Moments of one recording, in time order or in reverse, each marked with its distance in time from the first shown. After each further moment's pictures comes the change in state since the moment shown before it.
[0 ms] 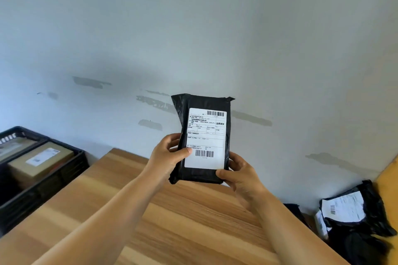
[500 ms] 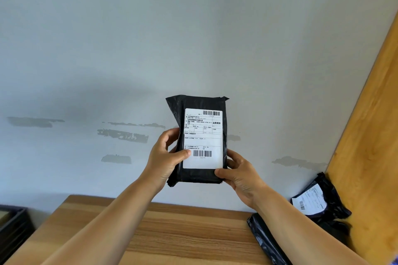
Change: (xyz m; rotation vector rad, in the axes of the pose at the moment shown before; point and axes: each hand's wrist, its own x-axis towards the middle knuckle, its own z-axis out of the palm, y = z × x) left_hand 0.048 0.041 0.018 -0.057 -0.230 0.256; right_hand -0.009 -0.060 0.008 -0.007 0.167 -0.145
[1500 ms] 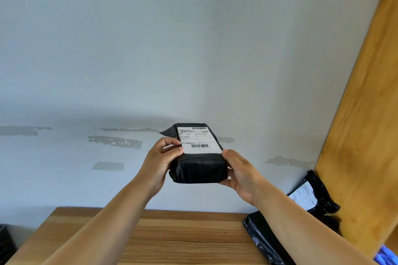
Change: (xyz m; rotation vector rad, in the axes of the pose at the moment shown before) left_hand 0.003 0.003 -0.008 -0.262 -0.052 -0.177; right_hand -0.014 -0.017 0.015 -0.038 0.055 0.060
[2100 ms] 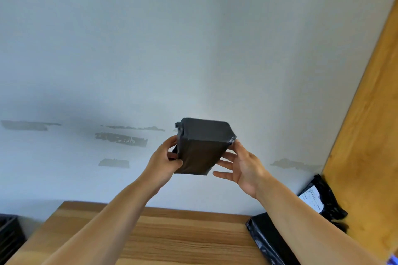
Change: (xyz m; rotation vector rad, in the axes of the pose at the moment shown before) left_hand -0.007 0.001 -0.005 0.563 -0.016 0.067; right_hand 0.011 -0.014 0.003 0.090 0.000 0.008
